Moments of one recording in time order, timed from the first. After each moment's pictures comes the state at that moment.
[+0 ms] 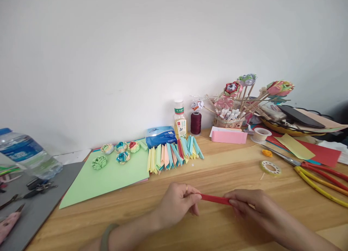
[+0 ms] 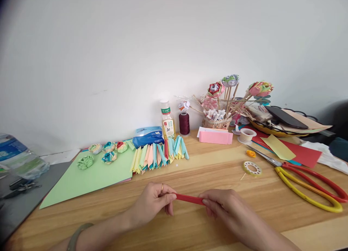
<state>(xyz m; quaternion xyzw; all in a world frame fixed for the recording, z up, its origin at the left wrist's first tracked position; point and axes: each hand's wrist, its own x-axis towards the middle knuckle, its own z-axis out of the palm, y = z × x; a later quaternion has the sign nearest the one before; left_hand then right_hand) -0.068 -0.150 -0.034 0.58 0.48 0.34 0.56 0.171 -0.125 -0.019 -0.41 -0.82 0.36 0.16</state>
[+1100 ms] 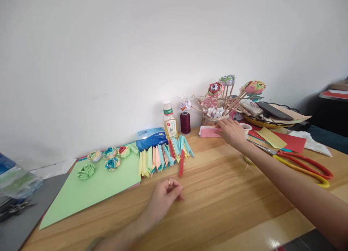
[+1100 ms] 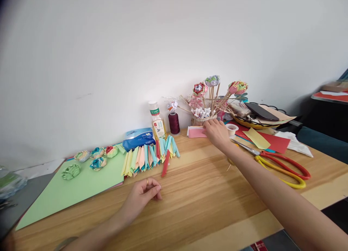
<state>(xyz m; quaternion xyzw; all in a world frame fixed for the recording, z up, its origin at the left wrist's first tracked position) -0.079 -0.143 -0.046 0.56 0.52 0.38 0.52 0.204 0.055 -0.023 -0.53 -0.80 -0.19 0.21</state>
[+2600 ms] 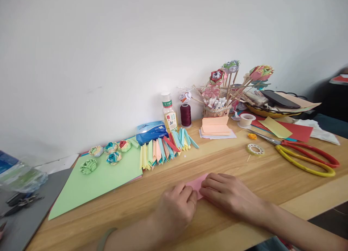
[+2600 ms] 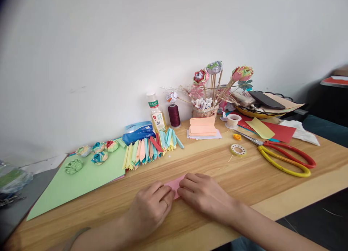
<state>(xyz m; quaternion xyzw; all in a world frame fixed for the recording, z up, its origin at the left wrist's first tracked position) -0.060 -0.168 -0.048 0.89 0.36 0.22 -0.16 0.141 -0.127 -0.038 -0.19 -0.96 -0.01 0.20</state>
